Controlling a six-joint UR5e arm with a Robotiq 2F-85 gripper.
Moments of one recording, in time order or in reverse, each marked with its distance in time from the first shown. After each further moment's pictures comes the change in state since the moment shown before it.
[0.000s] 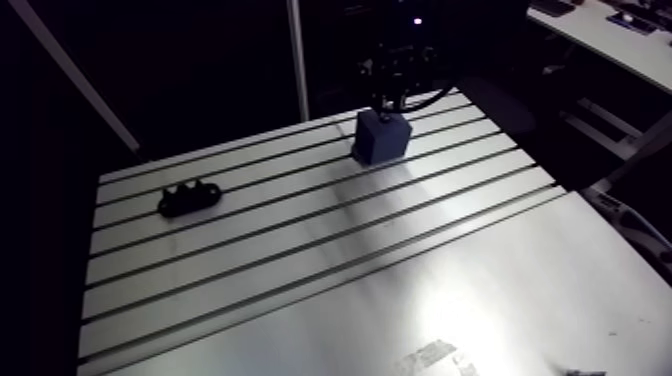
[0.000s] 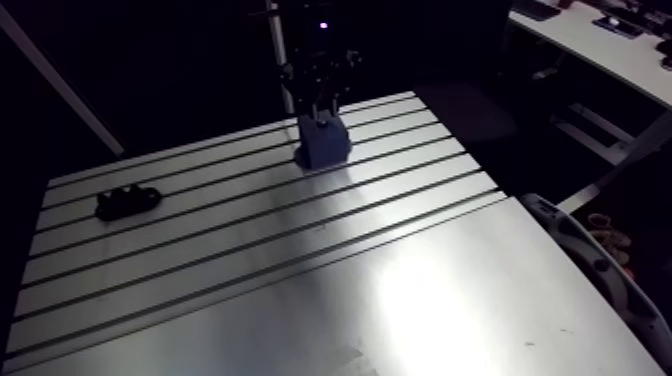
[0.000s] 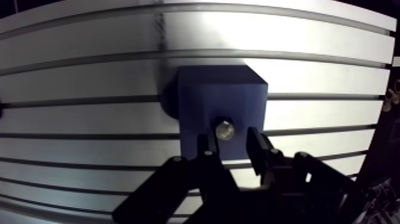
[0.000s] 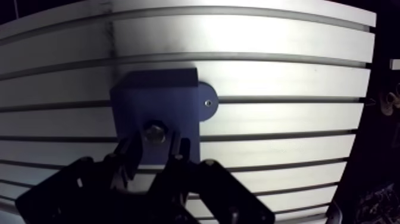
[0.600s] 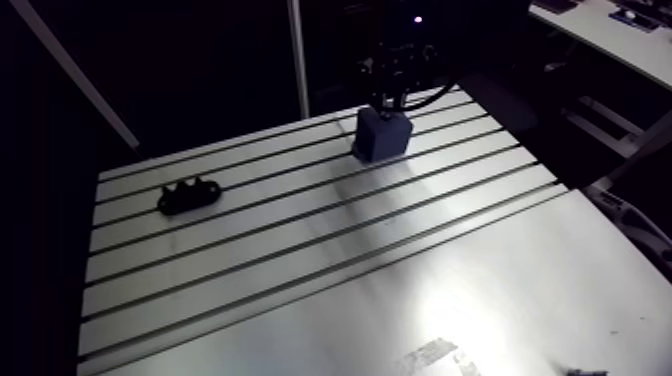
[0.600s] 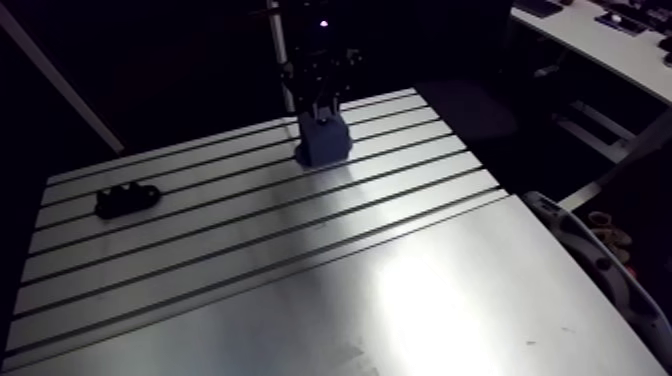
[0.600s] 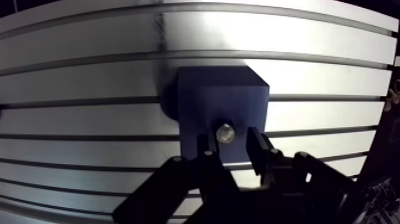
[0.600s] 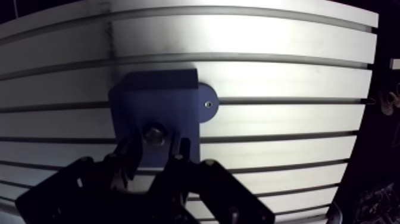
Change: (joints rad) arm 0.001 0.009 -0.004 0.001 -0.002 0.000
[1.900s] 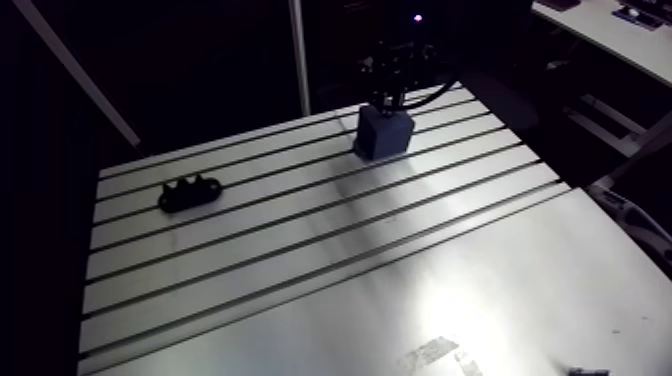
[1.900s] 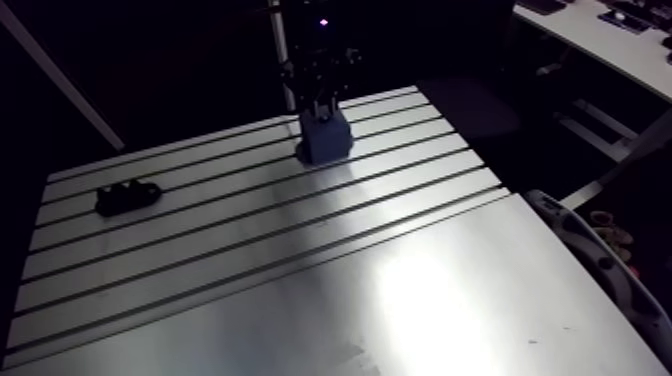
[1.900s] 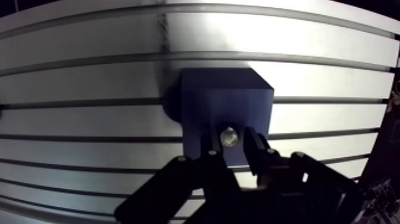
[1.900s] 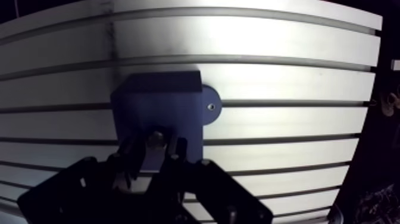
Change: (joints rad) arm 0.004 0.007 -0.003 0.001 0.002 -0.001
